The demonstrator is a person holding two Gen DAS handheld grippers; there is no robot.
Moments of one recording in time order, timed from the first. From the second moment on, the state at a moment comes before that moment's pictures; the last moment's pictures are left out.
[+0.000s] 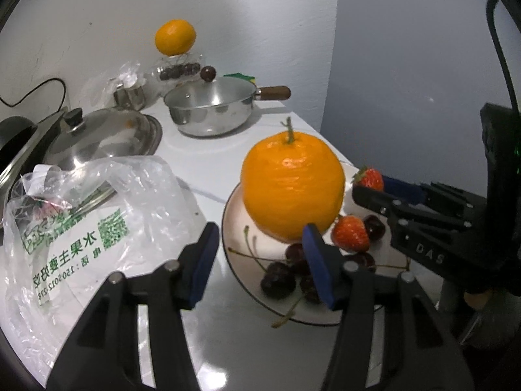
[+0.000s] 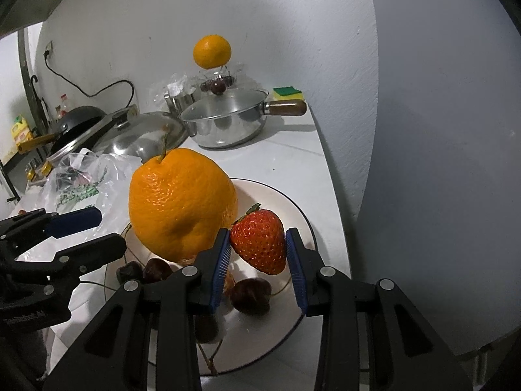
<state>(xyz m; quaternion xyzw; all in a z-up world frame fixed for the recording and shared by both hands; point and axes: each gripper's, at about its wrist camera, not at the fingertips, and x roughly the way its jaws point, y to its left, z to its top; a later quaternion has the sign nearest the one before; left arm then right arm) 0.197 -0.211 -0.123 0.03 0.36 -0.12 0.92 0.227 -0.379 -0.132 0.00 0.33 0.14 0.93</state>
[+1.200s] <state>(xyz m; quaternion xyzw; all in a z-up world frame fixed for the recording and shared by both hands) 0.156 -0.161 -0.089 0.01 0.31 -0.12 0.94 0.181 -0.342 -0.095 -0.03 0.32 0.08 0.94</state>
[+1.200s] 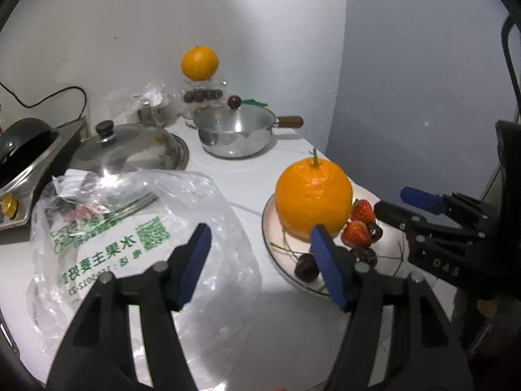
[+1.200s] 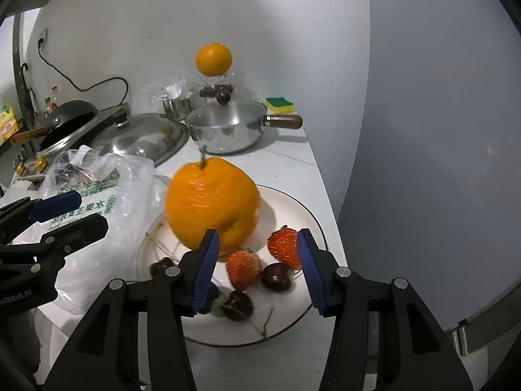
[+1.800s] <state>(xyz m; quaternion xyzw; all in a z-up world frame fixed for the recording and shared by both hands) 0.088 -0.107 -0.043 0.00 0.24 -0.10 0.97 0.122 -0.287 -0.051 -0.06 0.26 0.09 0.96</state>
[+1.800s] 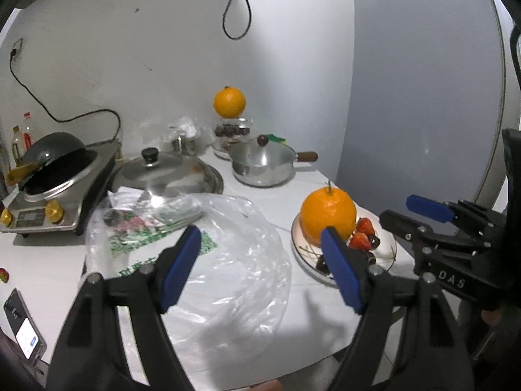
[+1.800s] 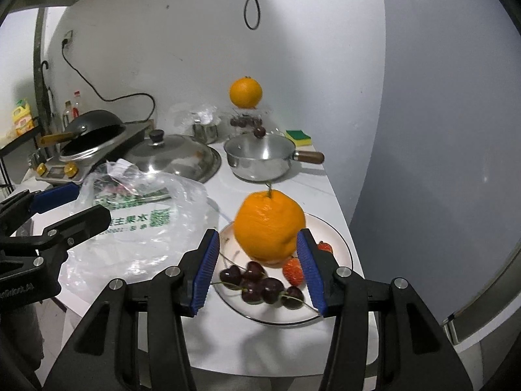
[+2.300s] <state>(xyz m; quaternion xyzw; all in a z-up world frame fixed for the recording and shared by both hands) 0.038 -0.078 -0.005 0.01 0.19 -0.08 0.98 0.076 -0.255 -0.008 -0.07 0.21 0.11 0.97</state>
